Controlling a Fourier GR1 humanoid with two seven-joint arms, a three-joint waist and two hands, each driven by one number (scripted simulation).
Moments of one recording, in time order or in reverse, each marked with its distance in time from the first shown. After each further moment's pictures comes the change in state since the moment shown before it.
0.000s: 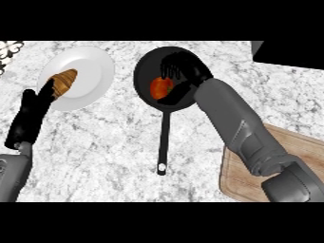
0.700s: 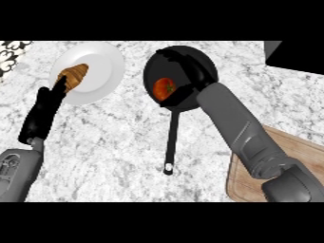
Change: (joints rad) left arm -0.041 -0.034 -0.034 0.025 -0.020 -0.008 -0.013; right arm 0.027 0.002 -0.089 0.026 -0.144 0.021 -0.094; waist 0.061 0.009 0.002
